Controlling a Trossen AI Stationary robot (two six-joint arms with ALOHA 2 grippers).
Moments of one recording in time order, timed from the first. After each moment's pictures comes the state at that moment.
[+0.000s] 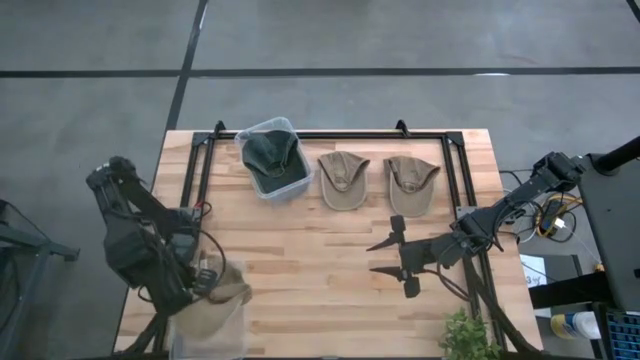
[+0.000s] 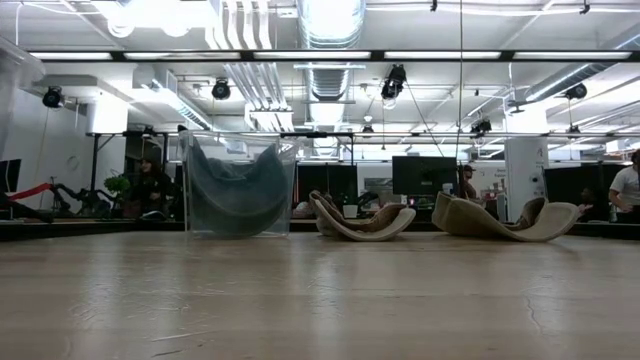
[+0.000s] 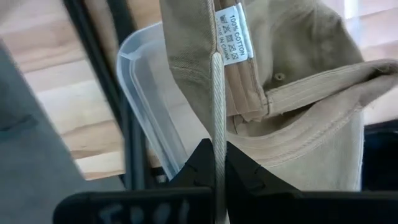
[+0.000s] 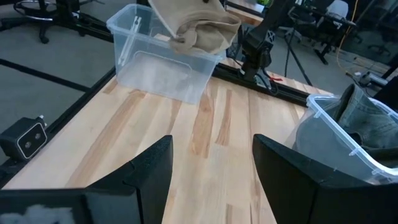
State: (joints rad) left arm -0.94 1.31 1.48 -1.58 0.07 -2.30; right arm 0.57 1.16 0.77 0.03 0.44 -0.08
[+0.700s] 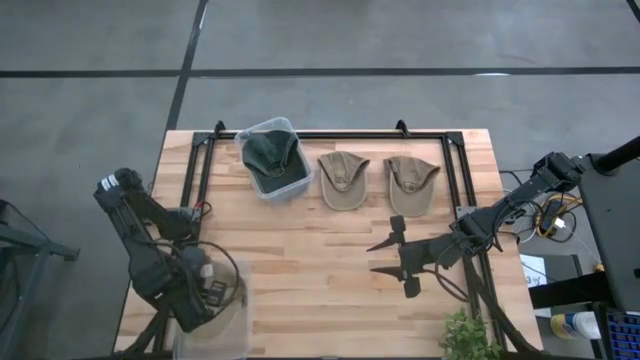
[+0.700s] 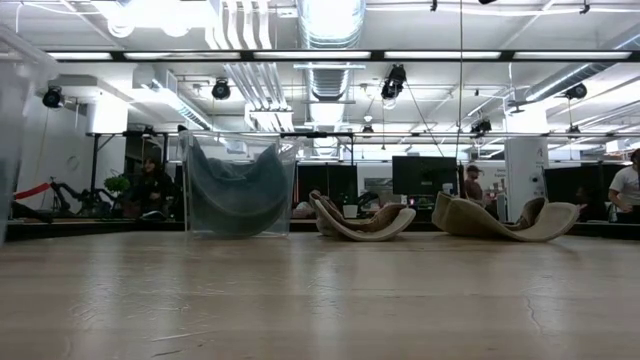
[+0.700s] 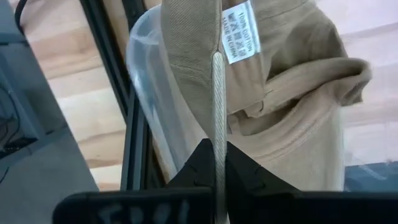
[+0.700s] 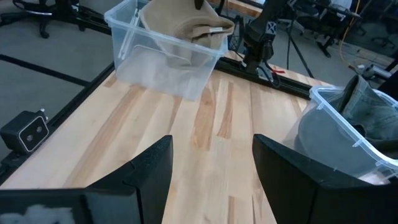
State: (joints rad) left arm -0.92 1.44 1.45 -1.57 0.12 -2.27; right arm 0.57 1.16 0.77 0.00 0.44 -0.06
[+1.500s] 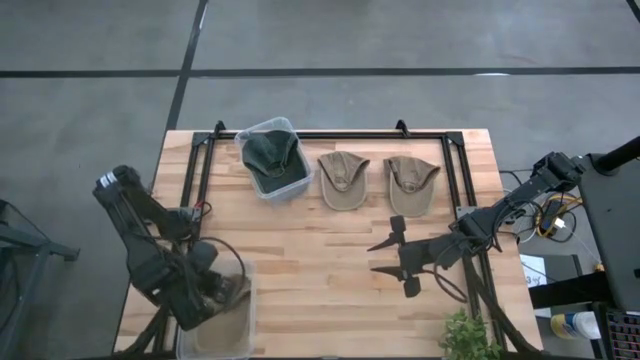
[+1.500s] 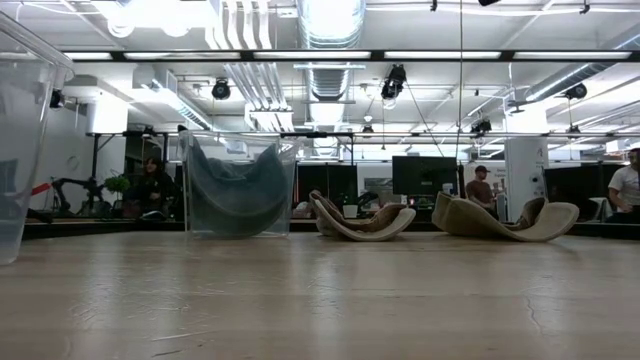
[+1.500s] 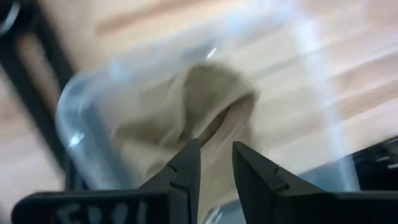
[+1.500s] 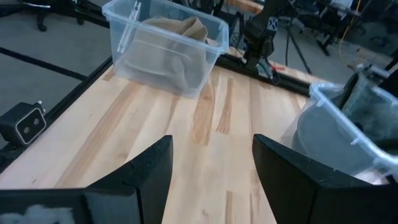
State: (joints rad) left arm -0.91 1.41 1.45 -1.49 -0.16 -2.15; right arm 0.57 1.16 0.77 -0.01 0.44 -0.07
